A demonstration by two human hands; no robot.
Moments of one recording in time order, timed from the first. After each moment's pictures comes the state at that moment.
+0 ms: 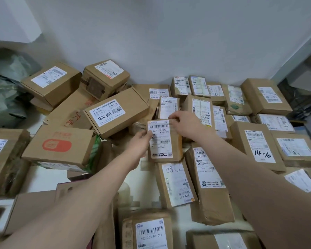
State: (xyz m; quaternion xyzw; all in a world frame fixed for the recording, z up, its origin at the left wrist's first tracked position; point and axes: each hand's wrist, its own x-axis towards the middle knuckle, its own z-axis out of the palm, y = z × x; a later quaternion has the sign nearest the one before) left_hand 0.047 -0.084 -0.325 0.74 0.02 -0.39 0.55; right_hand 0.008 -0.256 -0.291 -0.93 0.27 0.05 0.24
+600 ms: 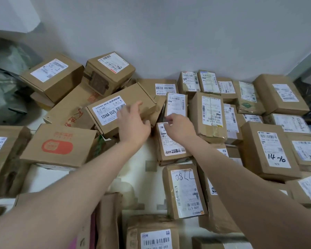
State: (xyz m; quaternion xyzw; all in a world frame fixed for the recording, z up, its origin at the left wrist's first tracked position) left_hand 0.100 -0.087 -0.322 0.92 -0.16 -0.03 0.36; right_hand 0.036 -0.223 -0.326 -0.91 0.31 0.05 0.26
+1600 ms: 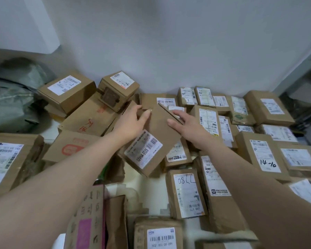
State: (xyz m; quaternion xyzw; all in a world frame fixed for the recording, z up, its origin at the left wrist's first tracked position) left_hand 0.128 -0.051 -0.270 0.89 -0.23 -0.16 0.35; right_hand 0.012 -0.222 -0.265 -0.81 0.24 -0.01 0.53
